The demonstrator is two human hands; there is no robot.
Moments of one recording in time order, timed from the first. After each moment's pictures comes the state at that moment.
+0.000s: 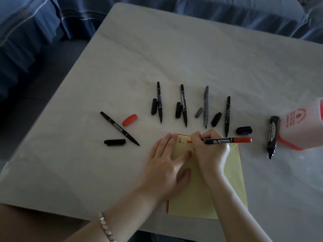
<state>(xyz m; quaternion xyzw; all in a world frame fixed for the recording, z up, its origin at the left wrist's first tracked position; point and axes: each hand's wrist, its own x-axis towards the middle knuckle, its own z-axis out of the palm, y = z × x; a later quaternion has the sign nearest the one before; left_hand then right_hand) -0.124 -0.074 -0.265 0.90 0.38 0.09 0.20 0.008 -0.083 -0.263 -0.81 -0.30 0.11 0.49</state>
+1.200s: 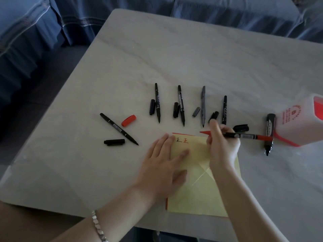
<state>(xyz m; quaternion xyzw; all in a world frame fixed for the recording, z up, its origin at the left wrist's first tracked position) -0.131 -0.074 -0.264 0.92 0.36 0.05 0.14 0.023 -0.086 -0.233 -0.72 -0.08 0.26 0.64</state>
